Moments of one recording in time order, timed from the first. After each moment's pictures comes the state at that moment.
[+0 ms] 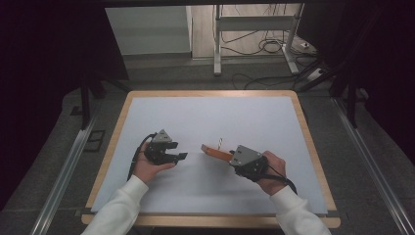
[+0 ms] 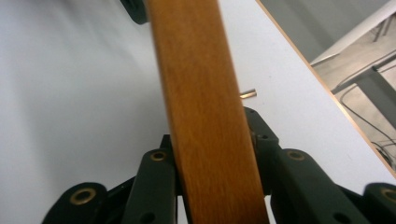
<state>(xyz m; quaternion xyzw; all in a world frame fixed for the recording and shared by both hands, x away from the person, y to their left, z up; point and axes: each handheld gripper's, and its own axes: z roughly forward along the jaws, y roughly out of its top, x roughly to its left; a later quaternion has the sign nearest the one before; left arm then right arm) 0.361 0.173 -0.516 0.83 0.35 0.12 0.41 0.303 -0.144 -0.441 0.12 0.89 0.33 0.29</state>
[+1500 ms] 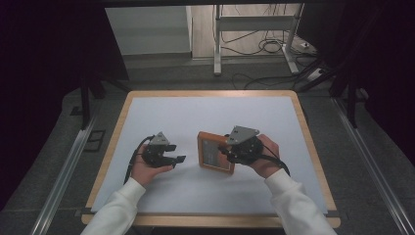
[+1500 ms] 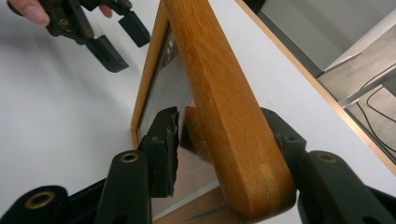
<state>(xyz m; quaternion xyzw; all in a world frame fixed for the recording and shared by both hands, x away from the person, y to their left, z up) 0.352 0.179 -0.516 0.84 0.35 0.11 0.41 0.338 -0.129 -0.415 0.14 0.89 0.37 0.25</state>
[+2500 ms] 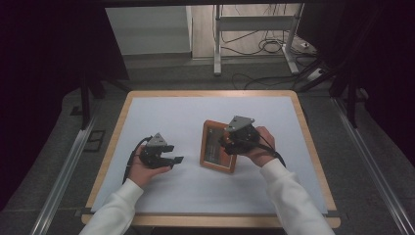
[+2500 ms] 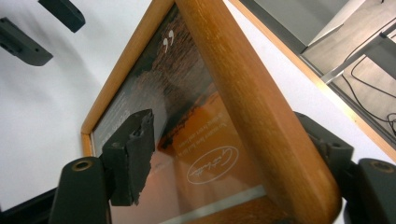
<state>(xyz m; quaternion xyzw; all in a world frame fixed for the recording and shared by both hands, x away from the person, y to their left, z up) 0.349 0.184 -0.517 0.83 0.35 0.12 0.41 0.379 -0.125 -0.431 0.20 0.88 0.34 0.26</state>
